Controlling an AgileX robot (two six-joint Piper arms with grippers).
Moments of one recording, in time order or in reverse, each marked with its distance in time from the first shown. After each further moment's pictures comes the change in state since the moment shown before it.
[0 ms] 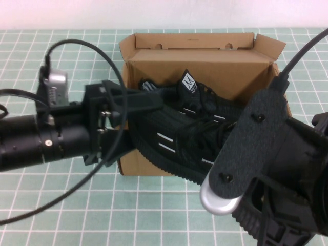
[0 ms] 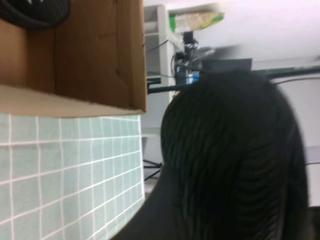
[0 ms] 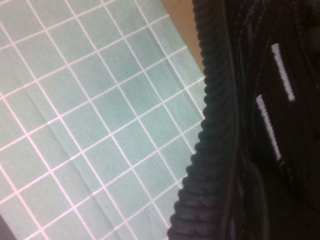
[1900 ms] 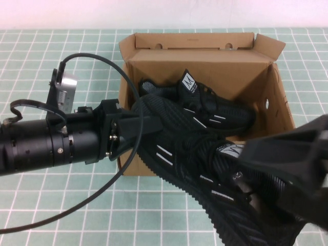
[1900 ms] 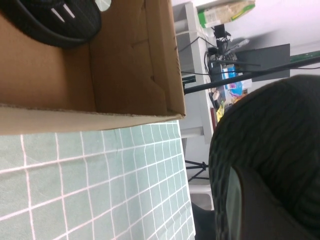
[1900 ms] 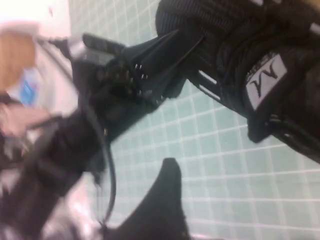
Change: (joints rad) right arm 0.000 -0.325 0.216 -0.004 -0.356 1.517; left arm -0.051 0.018 0.000 0.031 -0.093 0.122
